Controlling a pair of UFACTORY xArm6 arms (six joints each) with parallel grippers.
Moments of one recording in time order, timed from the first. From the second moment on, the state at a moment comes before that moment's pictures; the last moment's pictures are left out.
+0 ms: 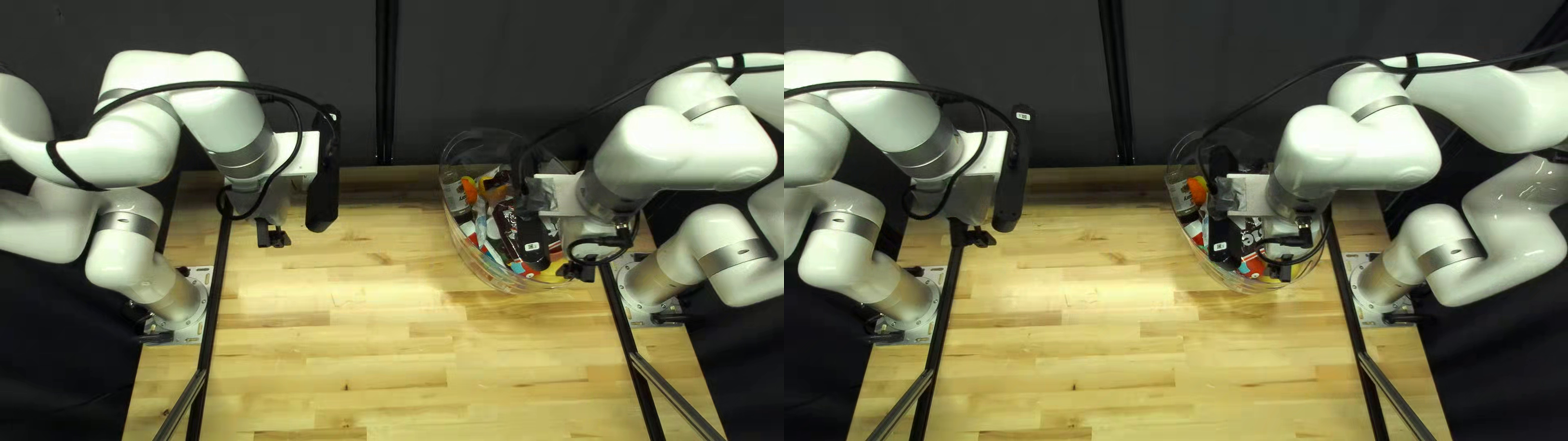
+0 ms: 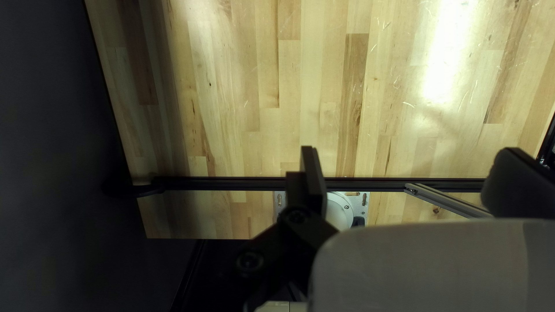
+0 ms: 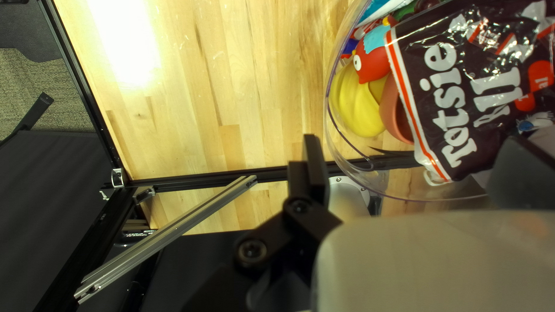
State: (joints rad) left arm -0.03 -0.61 -1.05 0.04 1.60 0.00; right arm 0.18 -0.48 -1.05 -0.04 1.58 0.22
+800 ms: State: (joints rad) left arm -0.03 -0.61 -1.05 0.04 1.60 -0.01; right arm 0.23 -0.54 -1.04 -0.07 1.63 0.29
